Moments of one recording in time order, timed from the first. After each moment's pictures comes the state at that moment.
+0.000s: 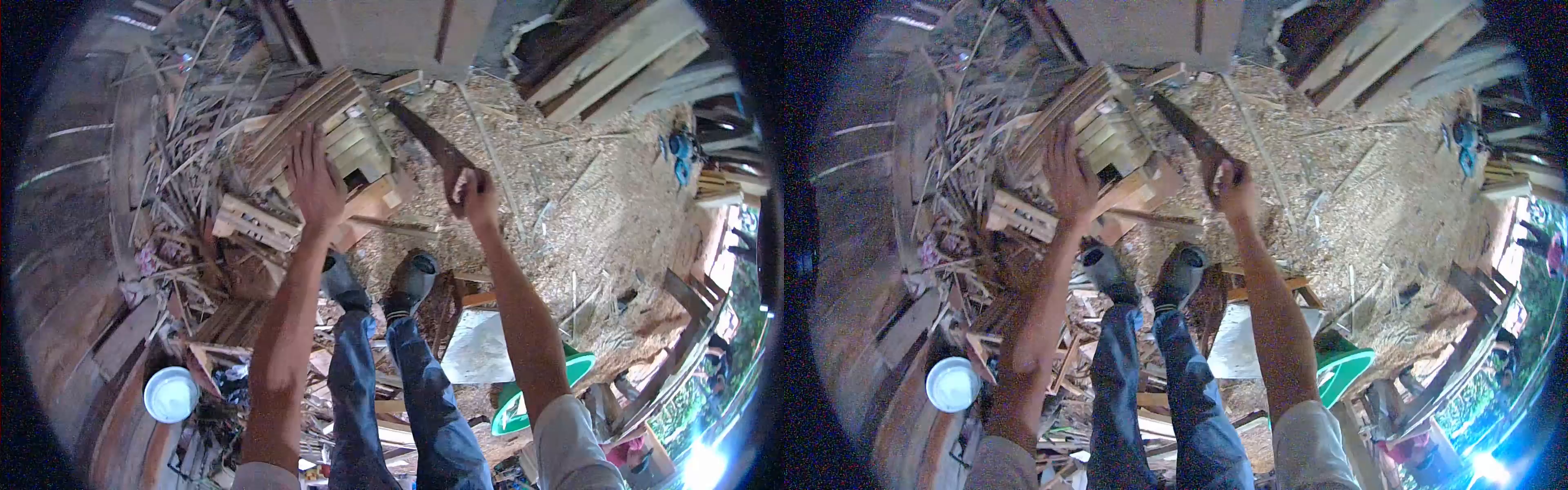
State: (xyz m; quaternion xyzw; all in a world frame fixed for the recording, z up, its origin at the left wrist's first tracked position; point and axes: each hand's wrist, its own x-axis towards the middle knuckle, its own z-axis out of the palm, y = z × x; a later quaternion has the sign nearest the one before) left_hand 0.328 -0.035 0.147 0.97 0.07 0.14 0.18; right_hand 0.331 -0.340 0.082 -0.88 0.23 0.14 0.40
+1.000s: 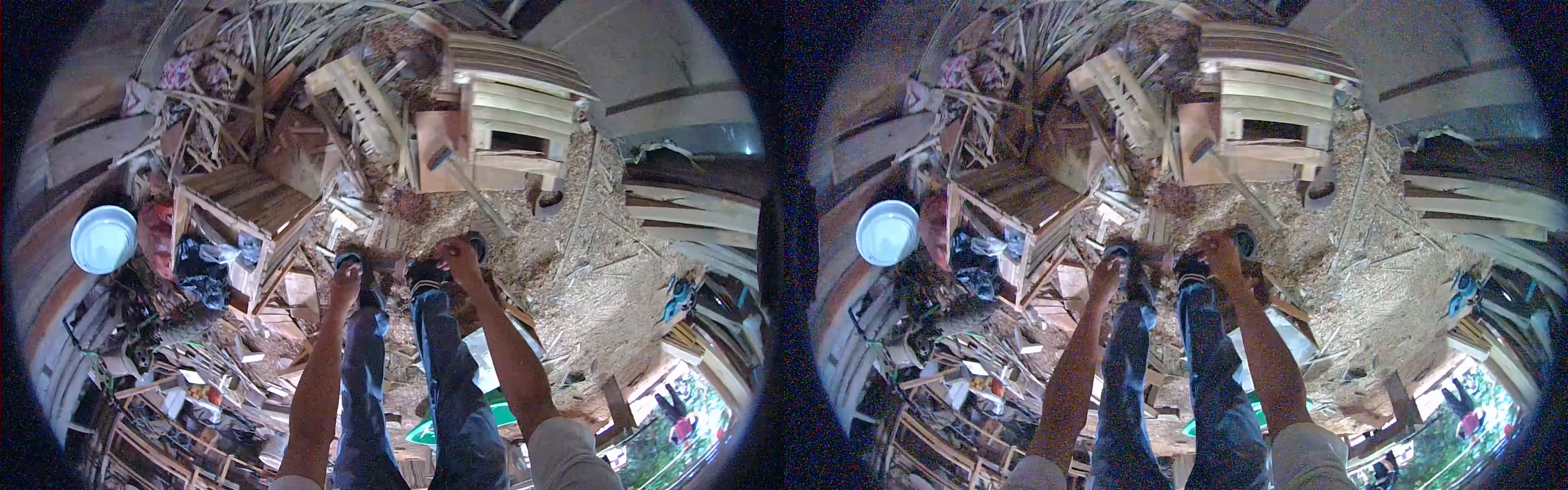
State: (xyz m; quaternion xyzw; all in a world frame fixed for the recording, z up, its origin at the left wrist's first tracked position) left_hand -0.173 -0.066 0.001 0.59 0.59 -0.13 0.54; right_hand 0.104 -0.229 0.039 -0.73 0.05 0.56 0.39
